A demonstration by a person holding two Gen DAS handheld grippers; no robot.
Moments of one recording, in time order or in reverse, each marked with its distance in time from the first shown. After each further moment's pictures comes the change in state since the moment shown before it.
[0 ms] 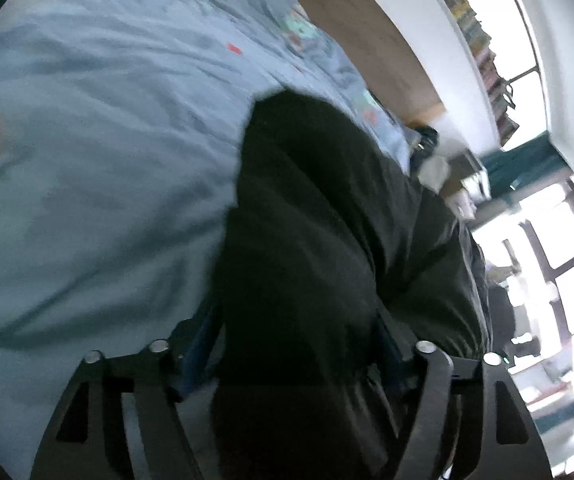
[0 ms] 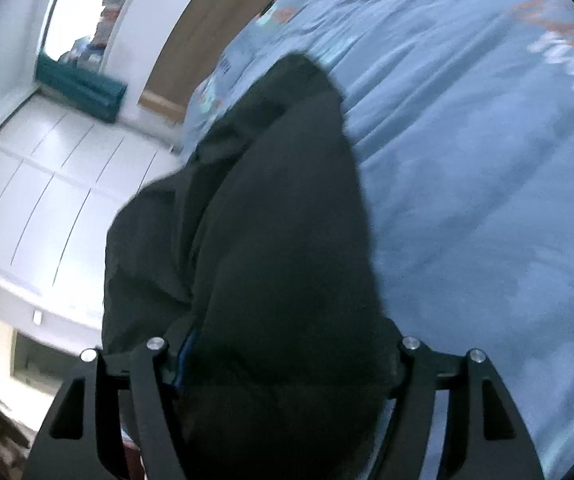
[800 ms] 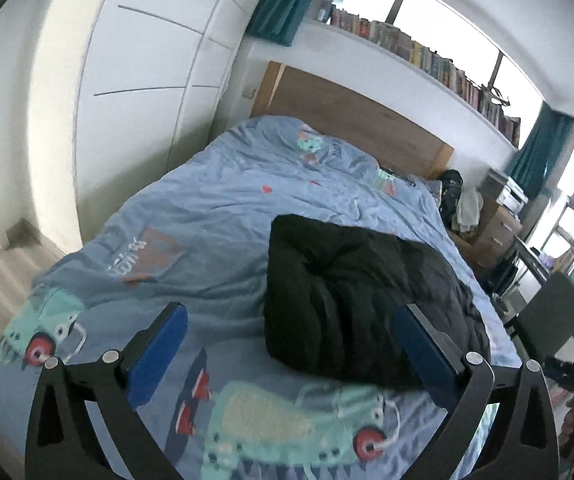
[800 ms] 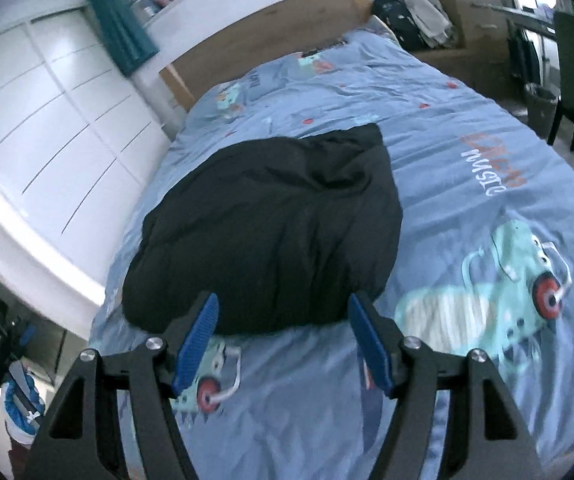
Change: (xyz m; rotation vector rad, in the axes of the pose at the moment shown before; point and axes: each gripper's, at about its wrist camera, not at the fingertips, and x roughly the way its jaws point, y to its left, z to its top) left arm -0.272 -0.143 -0.186 0.282 -0.390 0.335; right arm -0.174 0.202 -0.204 -0.362 -0.119 -0.297
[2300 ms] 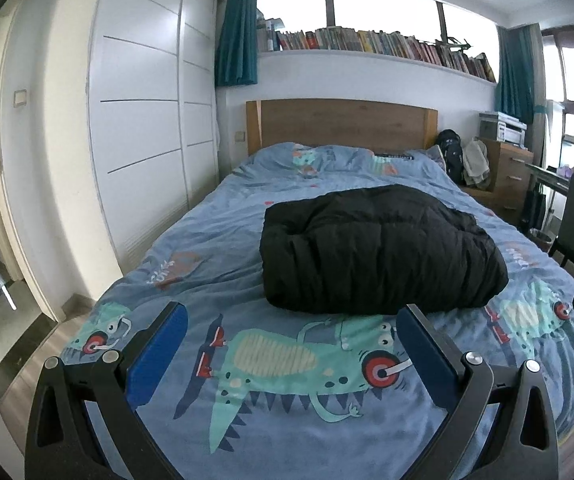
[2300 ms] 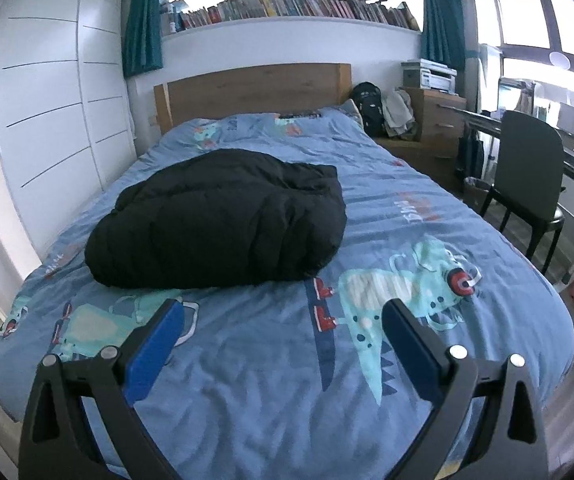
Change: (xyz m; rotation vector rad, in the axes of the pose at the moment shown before) left arm -0.069 -0.115 -0.134 0.321 -0.133 0.187; right arm -0.077 0.067 -0.161 -0.212 -0.268 -0.312
